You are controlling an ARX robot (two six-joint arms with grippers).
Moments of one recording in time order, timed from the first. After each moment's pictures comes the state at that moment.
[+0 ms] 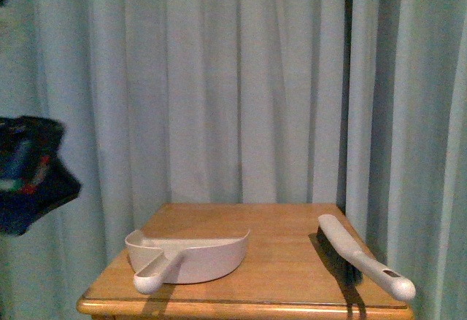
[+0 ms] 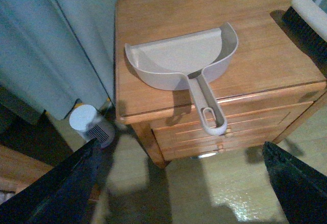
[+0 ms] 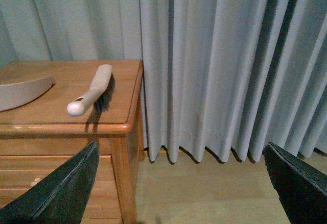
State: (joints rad) left arm -0.27 1.23 0.99 -0.23 -0.04 0.10; right arm 0.00 0.00 0.02 0.00 0.00 0.00
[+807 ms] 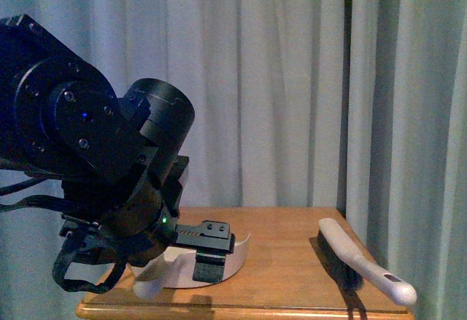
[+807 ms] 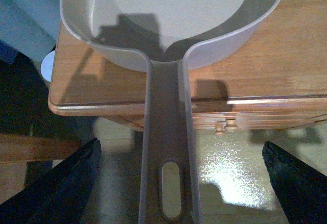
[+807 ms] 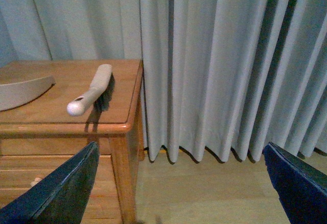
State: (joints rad) left arm -0.42 1.91 1.40 -0.28 -0.27 -0.13; right arm 0.00 0.00 0.02 0.00 0.00 0.00
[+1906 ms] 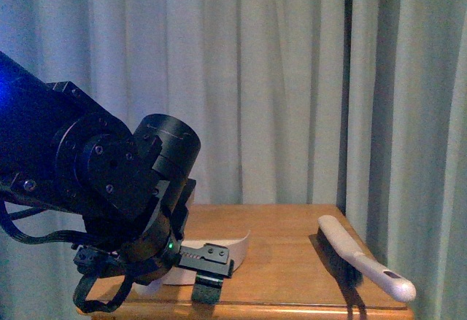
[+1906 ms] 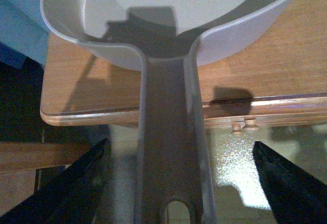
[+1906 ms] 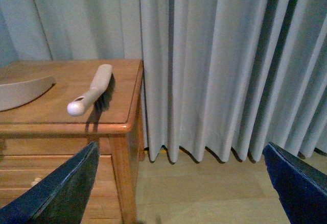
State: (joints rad) left arm -0.41 2.00 1.41 -0.22 -0.29 -0.06; right arm 0.00 0.00 0.02 0.00 0.00 0.00
